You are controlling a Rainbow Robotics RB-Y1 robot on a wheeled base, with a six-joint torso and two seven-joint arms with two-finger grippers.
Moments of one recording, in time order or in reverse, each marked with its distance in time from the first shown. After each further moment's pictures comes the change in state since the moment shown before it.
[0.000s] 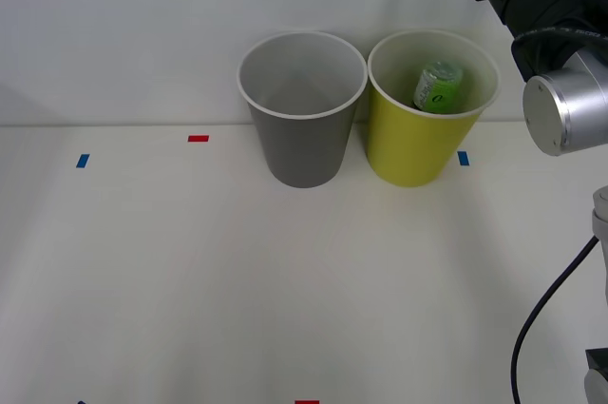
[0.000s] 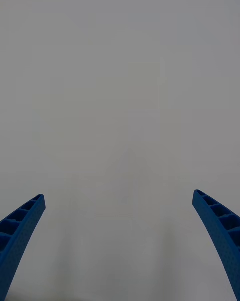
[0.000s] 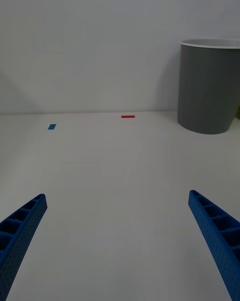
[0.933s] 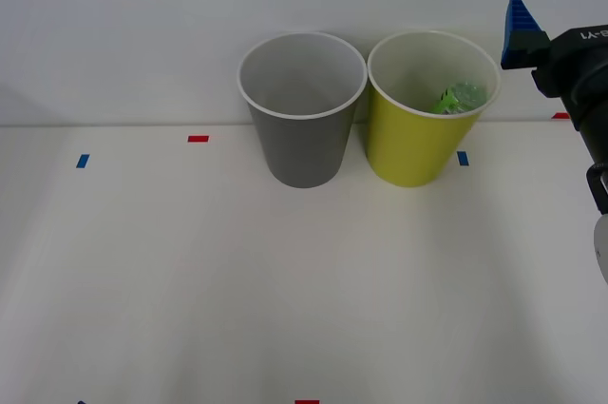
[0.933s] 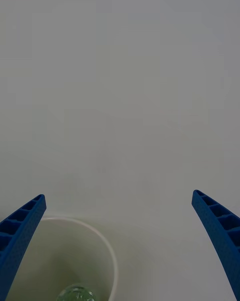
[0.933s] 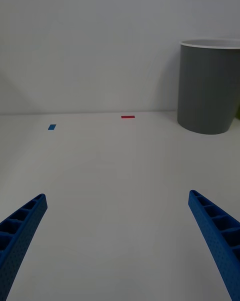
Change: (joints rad) right arm 0.481 0.050 -0.085 -0.395 0.056 -0.016 0.002; left arm 0.000 0.000 0.000 0.000 0.000 0.000 0.000
